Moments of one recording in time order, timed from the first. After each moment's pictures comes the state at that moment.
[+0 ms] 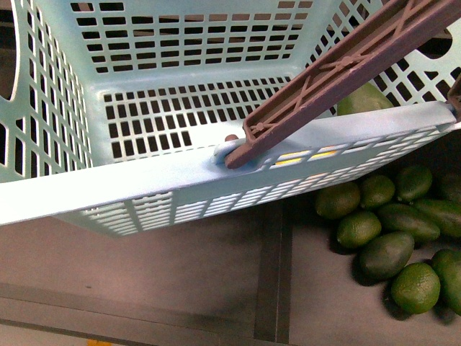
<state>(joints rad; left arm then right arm) -0.67 1.81 1.68 -0.63 0.10 -0.93 0.00 0.22 0.02 0.22 0.00 0.00</state>
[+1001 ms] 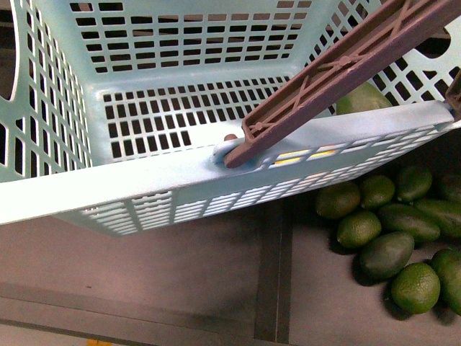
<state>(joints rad) -0.67 1.81 1.68 -0.63 0.10 -0.93 0.00 0.01 0.02 0.00 0.00 0.00</state>
